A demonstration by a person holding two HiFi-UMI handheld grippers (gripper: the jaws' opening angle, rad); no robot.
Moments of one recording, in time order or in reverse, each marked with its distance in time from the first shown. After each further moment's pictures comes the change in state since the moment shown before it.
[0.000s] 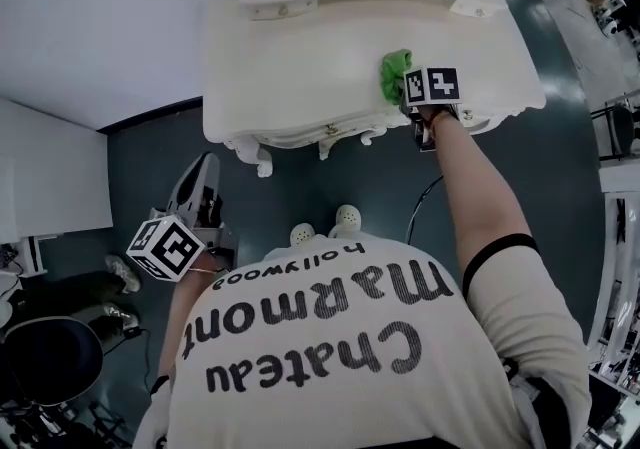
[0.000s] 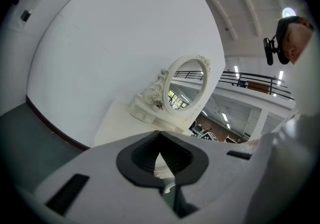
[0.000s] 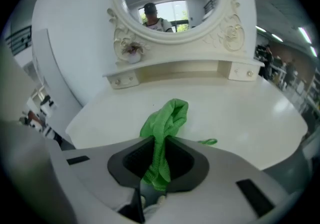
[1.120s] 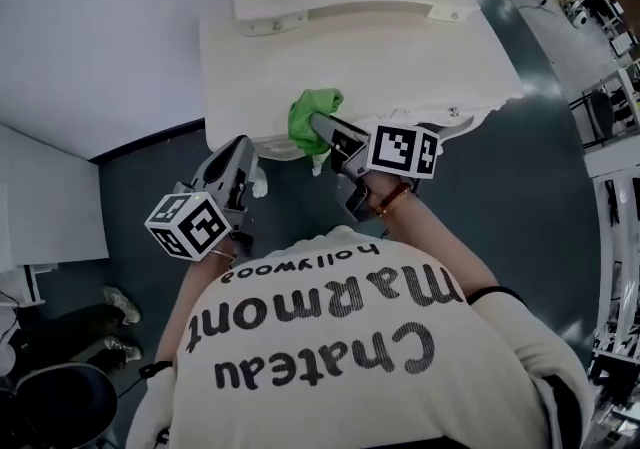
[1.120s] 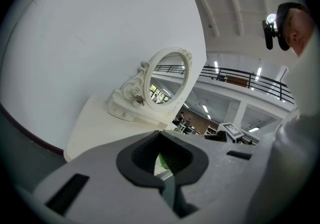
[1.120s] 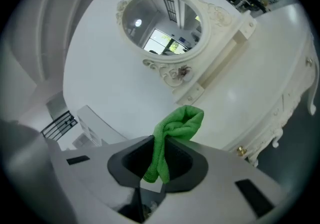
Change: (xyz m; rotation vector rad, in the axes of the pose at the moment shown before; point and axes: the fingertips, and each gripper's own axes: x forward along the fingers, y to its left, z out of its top) left arm 0.026 -0.038 -0.004 0.093 0.075 -0.215; right arm -0.115 0.245 -0.003 0.481 -0.372 0.612
